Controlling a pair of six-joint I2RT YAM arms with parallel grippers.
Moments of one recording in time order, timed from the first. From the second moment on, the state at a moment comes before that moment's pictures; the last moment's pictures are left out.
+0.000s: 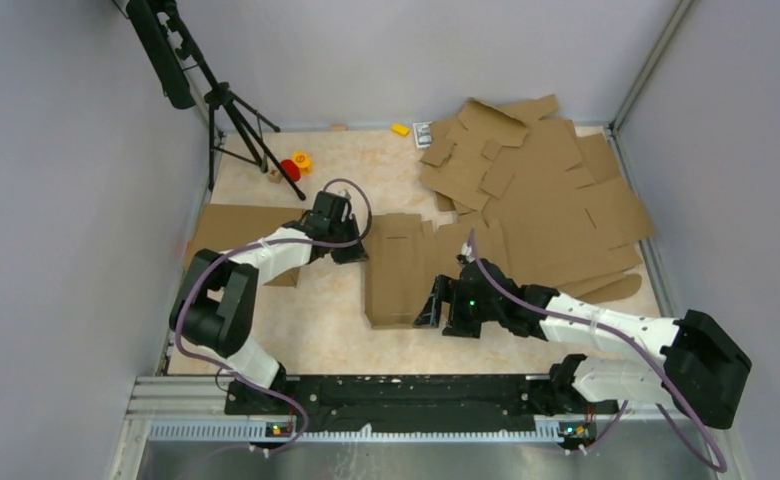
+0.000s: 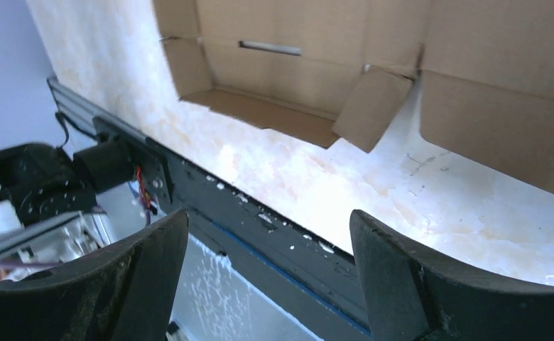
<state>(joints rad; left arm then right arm) -0.40 1.61 0.90 -0.22 0.17 -0.62 0.92 1.13 0.57 -0.23 -0.20 1.03</state>
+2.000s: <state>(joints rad) -0.39 1.63 0.90 -0.18 0.26 -0.57 0.92 1.26 0.51 0.00 0.15 1.38</state>
